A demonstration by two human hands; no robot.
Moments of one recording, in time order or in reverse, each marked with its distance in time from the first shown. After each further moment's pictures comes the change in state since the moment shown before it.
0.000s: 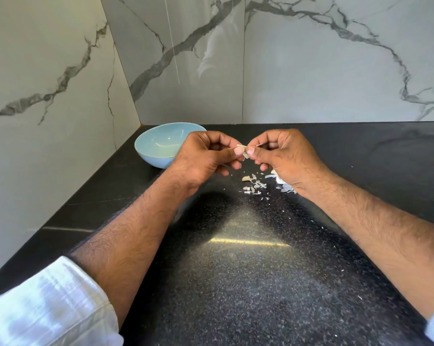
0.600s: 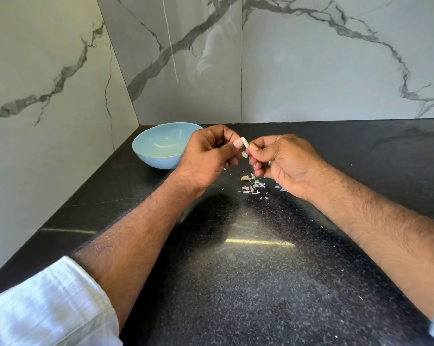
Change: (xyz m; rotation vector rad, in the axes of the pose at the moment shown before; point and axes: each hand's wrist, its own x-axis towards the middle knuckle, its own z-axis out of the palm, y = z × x) left_hand 0.003 -0.003 0.014 0.015 0.048 0.149; right_hand -0.003 -0.010 0.002 0.413 -0.117 0.307
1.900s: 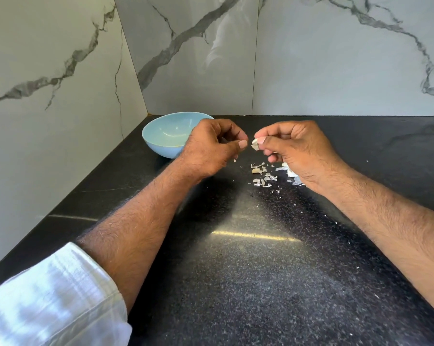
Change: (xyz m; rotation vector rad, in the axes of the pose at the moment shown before) left_hand 0.000 0.004 -0.020 0.414 0.012 -0.055; right_hand 0.003 0.008 0.000 -0.359 0.124 -0.292
